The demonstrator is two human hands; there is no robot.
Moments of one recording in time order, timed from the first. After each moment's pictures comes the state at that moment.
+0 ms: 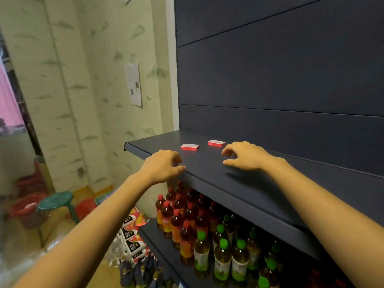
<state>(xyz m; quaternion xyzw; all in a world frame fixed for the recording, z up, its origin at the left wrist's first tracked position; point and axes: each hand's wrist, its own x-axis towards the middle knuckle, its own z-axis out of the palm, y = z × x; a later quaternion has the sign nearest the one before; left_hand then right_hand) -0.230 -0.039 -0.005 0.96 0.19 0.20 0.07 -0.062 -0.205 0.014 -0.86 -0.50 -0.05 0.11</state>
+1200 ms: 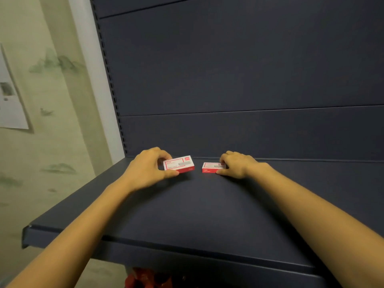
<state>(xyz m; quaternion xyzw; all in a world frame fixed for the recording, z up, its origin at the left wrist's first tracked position) -0.003 0.226 0.004 0.96 -0.10 0.19 0.18 0.097 -0.013 -0.021 -0.98 -0.21 -0.02 0.03</state>
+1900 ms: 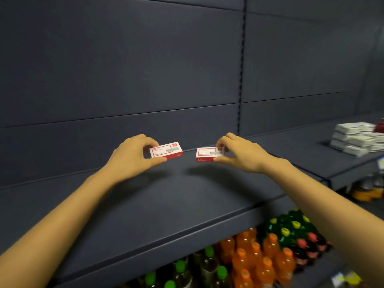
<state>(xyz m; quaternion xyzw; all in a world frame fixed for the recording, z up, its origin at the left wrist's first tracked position) 0.000 0.008 0.025 0.89 -0.34 0.16 0.24 -0.082 -0.251 0.009 -0.98 -0.01 -0.20 0.07</state>
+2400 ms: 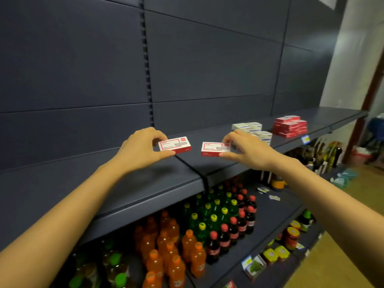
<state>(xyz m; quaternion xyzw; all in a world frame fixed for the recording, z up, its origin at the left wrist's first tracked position) -0.110 -0.259 0.025 0.84 -0.45 0.13 0.27 -0.254 -0.485 0.016 -0.97 0.09 -0.22 0.06</state>
